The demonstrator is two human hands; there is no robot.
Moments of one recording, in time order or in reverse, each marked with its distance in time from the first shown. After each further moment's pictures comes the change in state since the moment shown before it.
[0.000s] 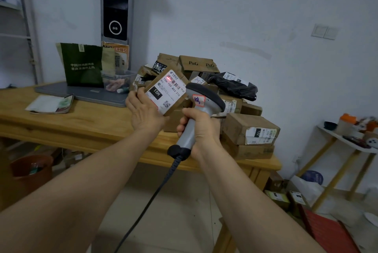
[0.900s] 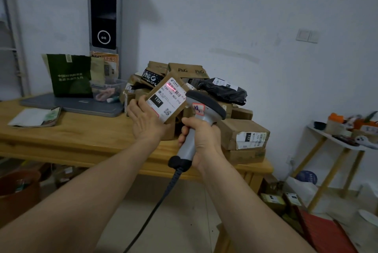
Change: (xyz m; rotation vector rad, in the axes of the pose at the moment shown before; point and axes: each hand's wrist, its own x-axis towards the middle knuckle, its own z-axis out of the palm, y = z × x) left_hand -0.009 0.028 0.012 -0.029 -0.004 0.024; right_hand -0.004 -0.014 -0.019 -0.023 0.020 -0.039
